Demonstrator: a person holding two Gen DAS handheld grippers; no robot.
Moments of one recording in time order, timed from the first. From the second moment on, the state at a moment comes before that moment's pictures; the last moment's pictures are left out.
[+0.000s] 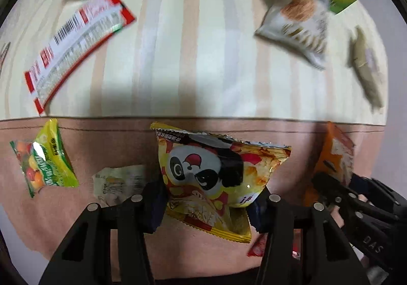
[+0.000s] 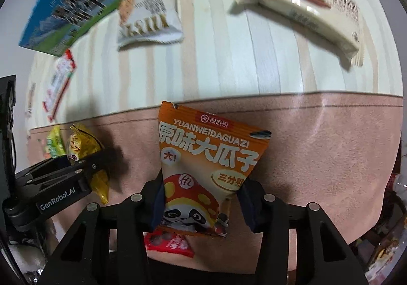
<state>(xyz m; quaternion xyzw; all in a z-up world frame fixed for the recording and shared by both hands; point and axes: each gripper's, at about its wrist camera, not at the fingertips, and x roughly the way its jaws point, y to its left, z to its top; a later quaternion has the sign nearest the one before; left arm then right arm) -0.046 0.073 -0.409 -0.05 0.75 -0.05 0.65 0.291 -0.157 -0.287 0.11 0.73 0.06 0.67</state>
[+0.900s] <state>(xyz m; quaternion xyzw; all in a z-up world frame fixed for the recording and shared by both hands) 0.206 0.123 -0.291 -0.08 0.69 -0.04 0.72 0.563 -0.105 -0.145 0.06 0.64 0.14 0.75</state>
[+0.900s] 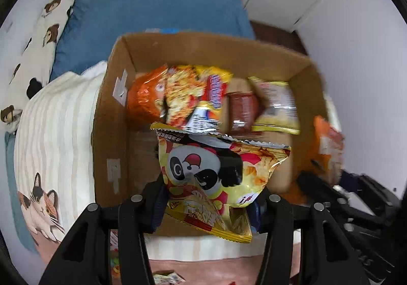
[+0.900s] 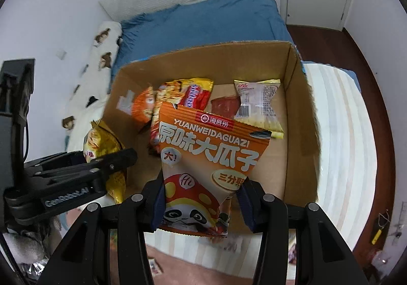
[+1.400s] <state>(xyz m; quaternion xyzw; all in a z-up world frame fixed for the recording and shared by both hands) 0.212 0.152 -0.403 -0.09 0.77 0.00 0.63 0.586 -0.067 -0.247 0.02 0.71 0.12 0.69</state>
